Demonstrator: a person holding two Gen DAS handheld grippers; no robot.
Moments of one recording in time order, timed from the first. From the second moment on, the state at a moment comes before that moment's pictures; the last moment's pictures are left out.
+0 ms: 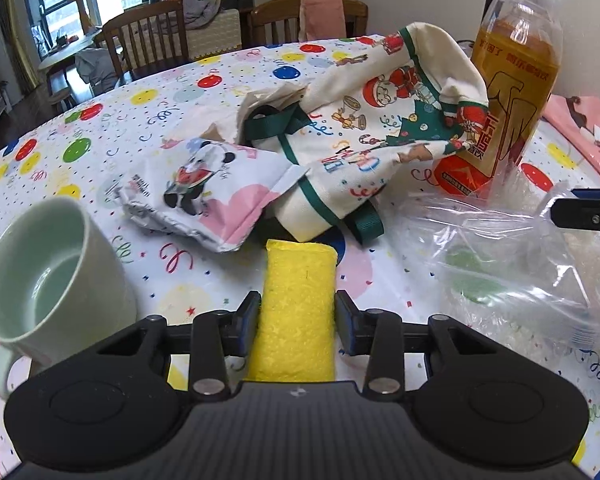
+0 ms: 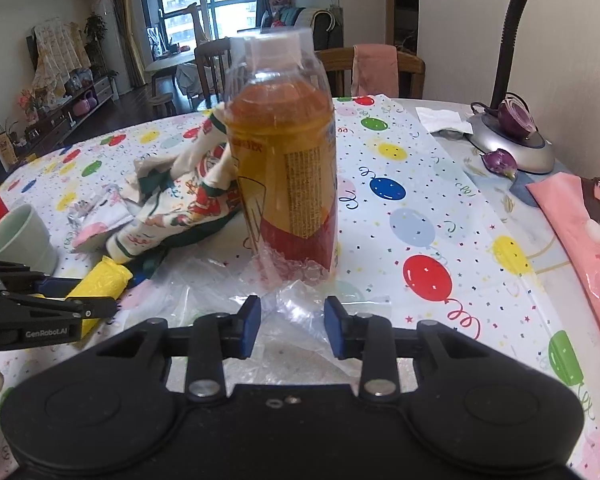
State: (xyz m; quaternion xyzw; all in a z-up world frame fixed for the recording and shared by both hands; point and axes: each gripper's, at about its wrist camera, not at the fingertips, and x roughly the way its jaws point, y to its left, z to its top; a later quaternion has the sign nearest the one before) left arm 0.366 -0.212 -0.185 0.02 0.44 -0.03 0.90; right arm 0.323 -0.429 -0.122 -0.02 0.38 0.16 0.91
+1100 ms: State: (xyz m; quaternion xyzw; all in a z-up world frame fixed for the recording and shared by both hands) left arm 0.273 -0.141 -0.083 -0.07 0.41 -0.04 0.91; right arm 0.233 -0.401 -0.012 0.02 0.30 0.23 0.92
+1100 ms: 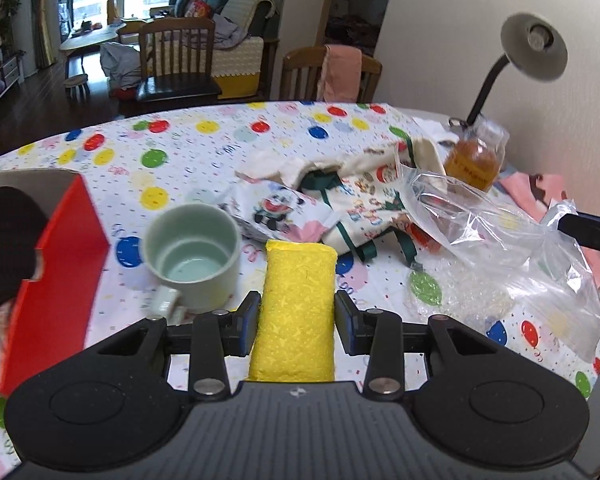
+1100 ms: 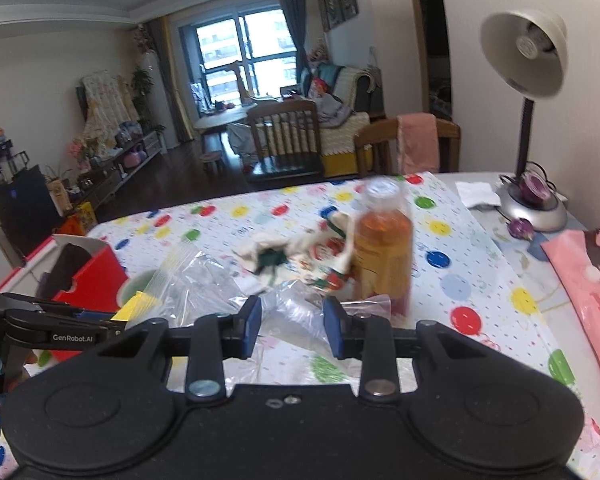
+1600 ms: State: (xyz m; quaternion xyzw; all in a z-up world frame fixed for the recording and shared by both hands) left arm 0.226 -0.048 -0.037 -0.09 0.37 0.00 0.92; right arm 0.216 -0.303 0.024 0.02 0.27 0.30 0.92
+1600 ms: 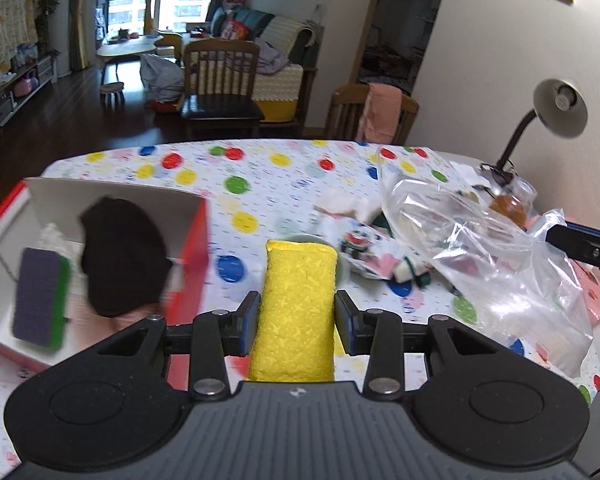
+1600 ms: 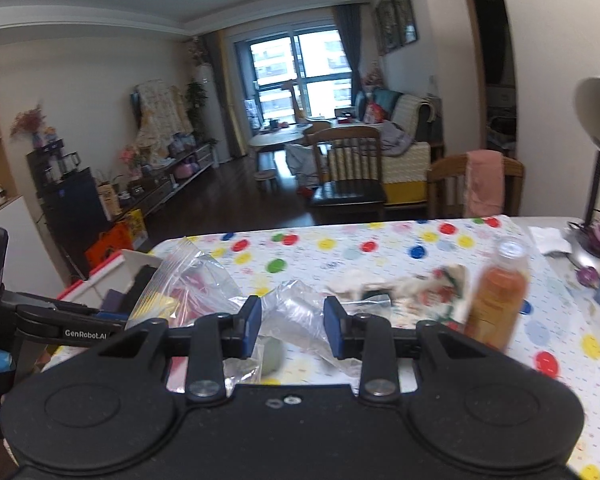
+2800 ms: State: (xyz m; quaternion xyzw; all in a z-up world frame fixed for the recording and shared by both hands) left arm 0.168 0.187 -0.038 -0.10 0.36 0.10 0.92; right arm 0.210 -0.009 -0.014 -0.10 0.30 0.38 0.87
